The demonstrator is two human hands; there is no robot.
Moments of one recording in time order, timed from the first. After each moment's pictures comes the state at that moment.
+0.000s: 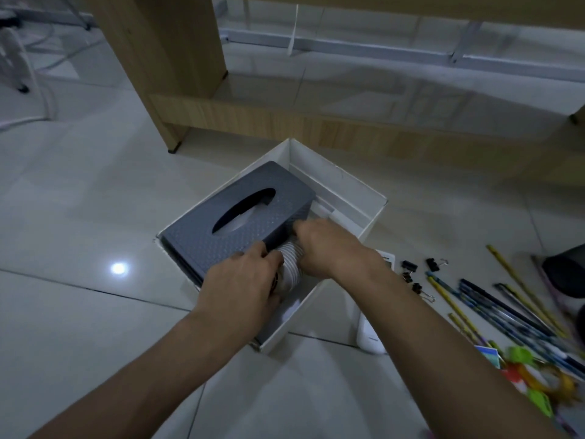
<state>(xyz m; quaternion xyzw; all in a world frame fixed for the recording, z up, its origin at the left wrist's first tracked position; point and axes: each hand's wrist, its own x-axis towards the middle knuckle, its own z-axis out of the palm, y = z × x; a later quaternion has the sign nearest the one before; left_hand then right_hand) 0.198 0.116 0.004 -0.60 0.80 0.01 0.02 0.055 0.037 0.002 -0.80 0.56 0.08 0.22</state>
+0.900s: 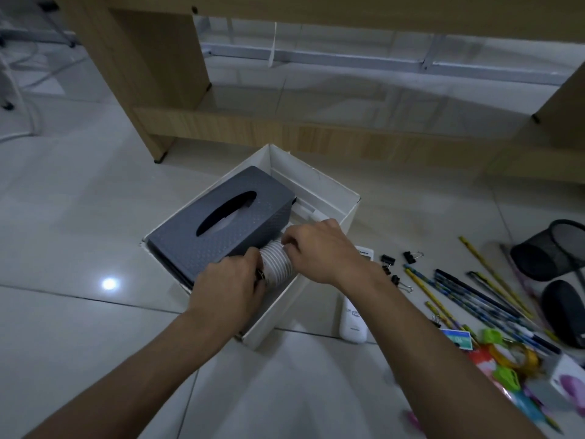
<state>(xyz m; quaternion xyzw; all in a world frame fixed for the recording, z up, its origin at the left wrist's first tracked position) 0.196 0.117 -0.019 -0.64 0.76 0.03 -0.04 0.026 0.059 0.004 -0.82 0.54 -0.04 0.19</state>
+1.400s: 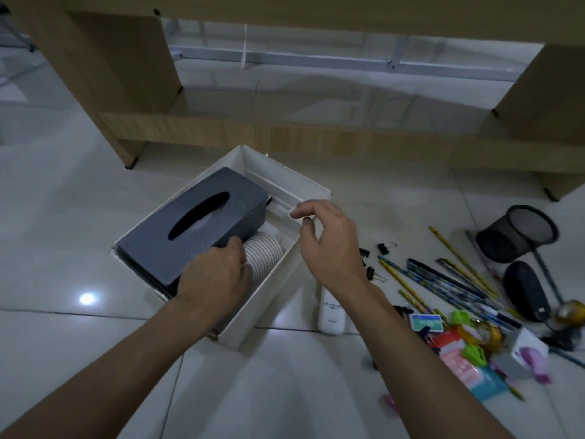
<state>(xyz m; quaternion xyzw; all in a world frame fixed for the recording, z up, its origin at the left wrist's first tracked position) 0.183 0.101 -0.016 -0.64 0.76 0.08 -0.05 -0.006 0.088 -0.003 -0.64 0.58 -0.46 0.21</state>
